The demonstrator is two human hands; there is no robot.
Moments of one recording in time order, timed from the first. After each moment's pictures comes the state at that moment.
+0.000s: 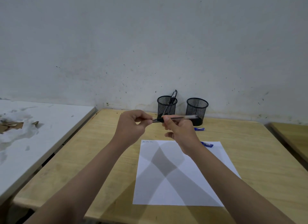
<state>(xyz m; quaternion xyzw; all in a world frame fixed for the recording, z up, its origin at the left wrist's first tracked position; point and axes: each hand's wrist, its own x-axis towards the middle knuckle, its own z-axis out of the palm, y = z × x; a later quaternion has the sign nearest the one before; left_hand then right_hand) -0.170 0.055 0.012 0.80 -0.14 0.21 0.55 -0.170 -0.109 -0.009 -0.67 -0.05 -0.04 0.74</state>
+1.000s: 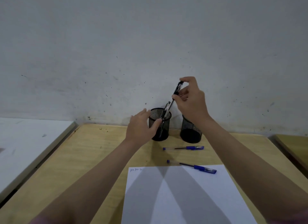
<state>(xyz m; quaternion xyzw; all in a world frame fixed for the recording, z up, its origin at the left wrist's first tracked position) -0.034 0.002 -0.014 0.91 -0.13 0.19 0.35 -0.028 -0.171 0.052 -0.82 -0.13 -0.34 0.44</state>
